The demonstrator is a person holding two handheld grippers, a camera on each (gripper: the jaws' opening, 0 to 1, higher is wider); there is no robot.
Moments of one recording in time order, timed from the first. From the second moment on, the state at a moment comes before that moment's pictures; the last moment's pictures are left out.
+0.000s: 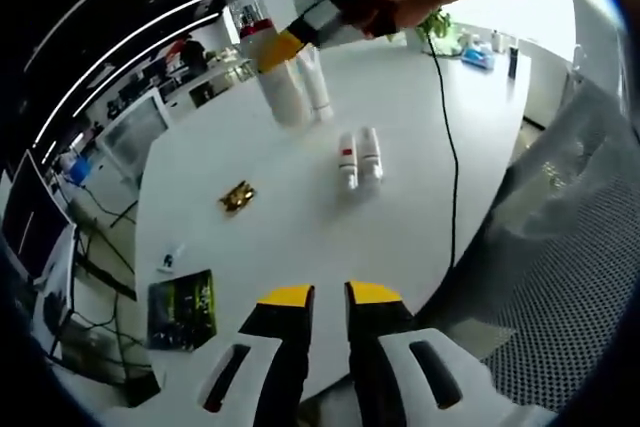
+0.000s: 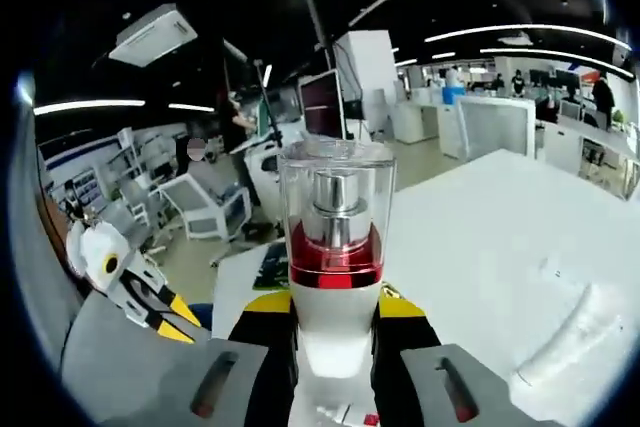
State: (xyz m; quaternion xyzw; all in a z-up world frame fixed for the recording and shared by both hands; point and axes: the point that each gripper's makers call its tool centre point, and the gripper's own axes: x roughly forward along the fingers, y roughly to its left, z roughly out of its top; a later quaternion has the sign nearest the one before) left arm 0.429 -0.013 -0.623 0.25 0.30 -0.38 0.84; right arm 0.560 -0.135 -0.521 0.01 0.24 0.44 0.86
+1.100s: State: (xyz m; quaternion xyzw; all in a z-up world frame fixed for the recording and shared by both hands) left arm 0.427 -0.006 -0.629 0.24 0.32 -0.37 0.84; right arm 0.436 -0.180 -0.445 0.16 0.10 0.43 0.88
